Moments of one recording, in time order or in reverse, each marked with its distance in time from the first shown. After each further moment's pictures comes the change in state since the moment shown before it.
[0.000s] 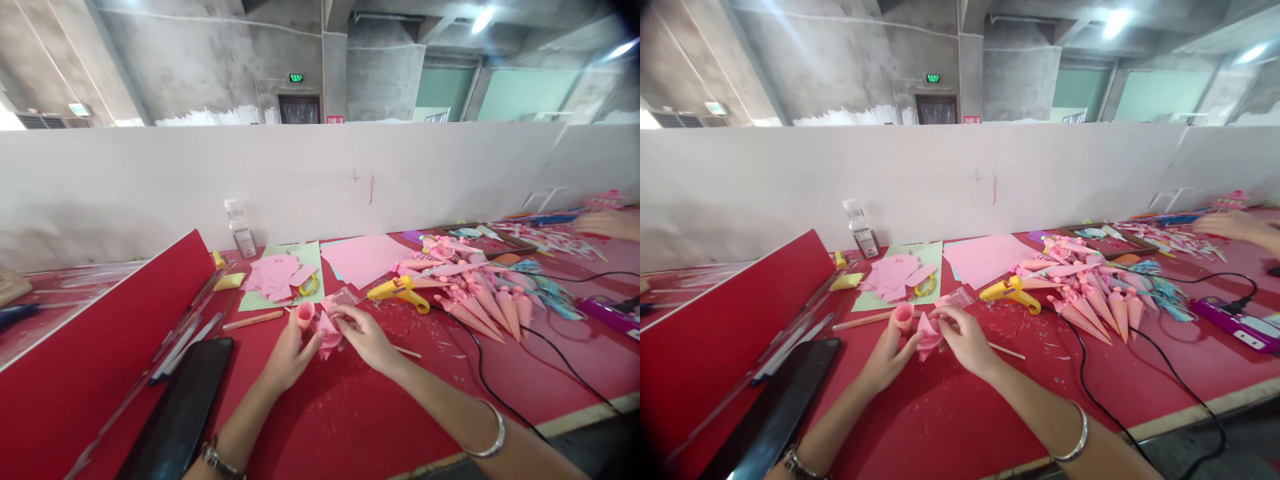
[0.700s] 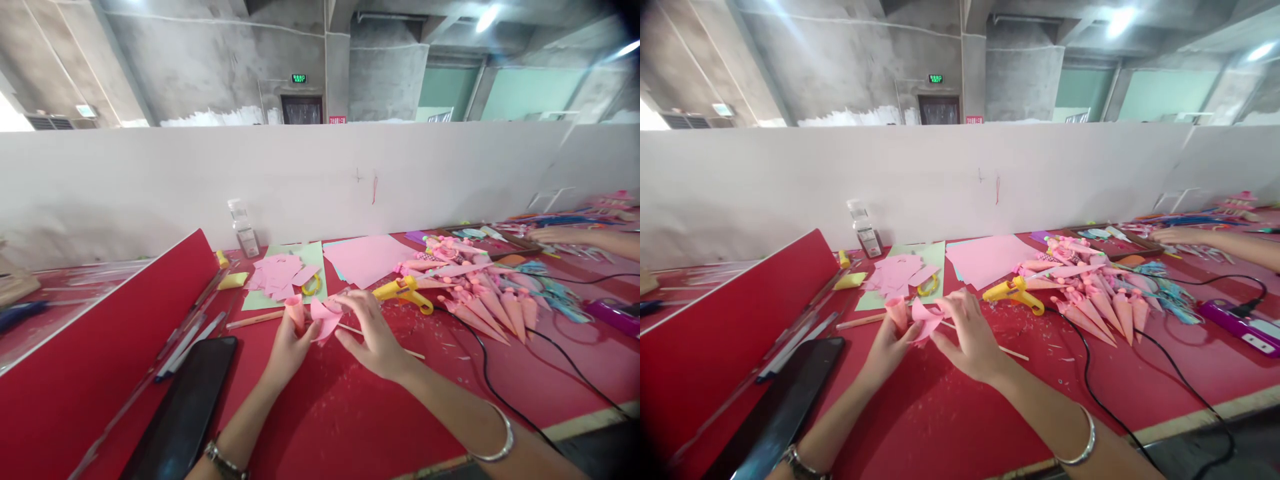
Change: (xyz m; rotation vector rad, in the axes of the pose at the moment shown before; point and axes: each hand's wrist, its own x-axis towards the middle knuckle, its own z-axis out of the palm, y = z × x) left_hand 0.009 -0.002 0.006 -0.326 0.190 -0.114; right_hand -0.011 -0.025 -0.006 -0.644 0.077 -0.430
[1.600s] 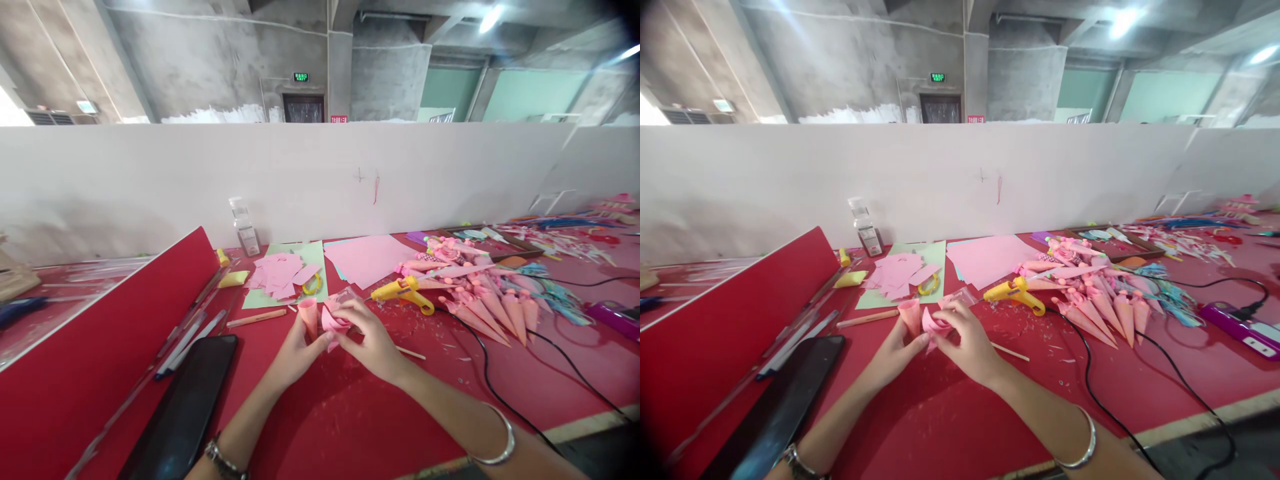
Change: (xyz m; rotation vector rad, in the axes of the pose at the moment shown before) left_hand -0.009 0.016 0.001 -0.076 -0.191 -0.096; right_hand 0.000 0.004 0.008 0.163 -0.040 0.045
